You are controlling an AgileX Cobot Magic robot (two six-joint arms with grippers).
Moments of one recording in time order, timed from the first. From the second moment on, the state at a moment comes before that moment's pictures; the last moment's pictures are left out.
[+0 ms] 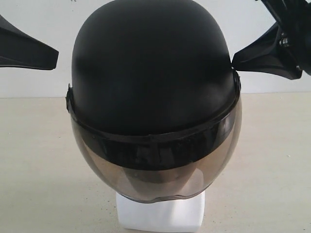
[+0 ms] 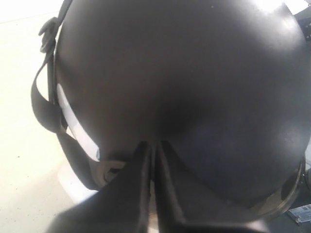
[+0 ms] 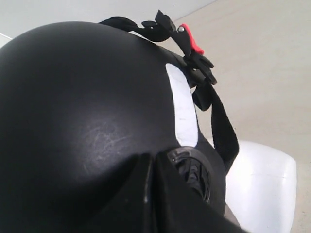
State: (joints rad) left arm 0.06 1.16 -1.12 -0.97 1.09 0.79; right arm 0.24 1.10 -1.00 0.79 0.71 -0.01
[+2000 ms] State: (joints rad) left arm -0.03 0.94 -1.00 -1.02 1.22 0.82; right arm 0.24 0.63 -0.94 0.80 0.73 -0.29
